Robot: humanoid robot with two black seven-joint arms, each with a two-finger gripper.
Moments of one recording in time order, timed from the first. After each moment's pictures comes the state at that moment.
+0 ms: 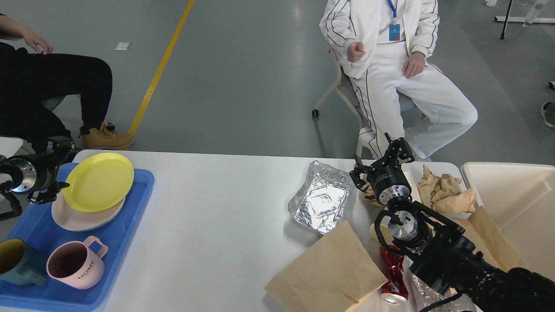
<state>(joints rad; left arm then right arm) -0.98 0.57 0.24 -0.27 -0.13 -0.40 0.14 0.63 -0.06 0.65 0.55 0.14 0.15 0.46</state>
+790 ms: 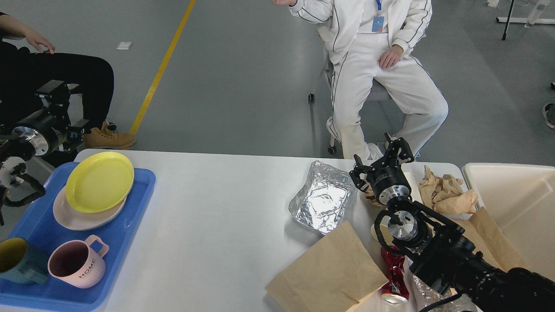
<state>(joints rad) -1.00 0.46 -0.12 -0.17 -0.13 -0.39 -0.35 0.63 -0.06 0.65 0.55 0.14 0.15 0.46</state>
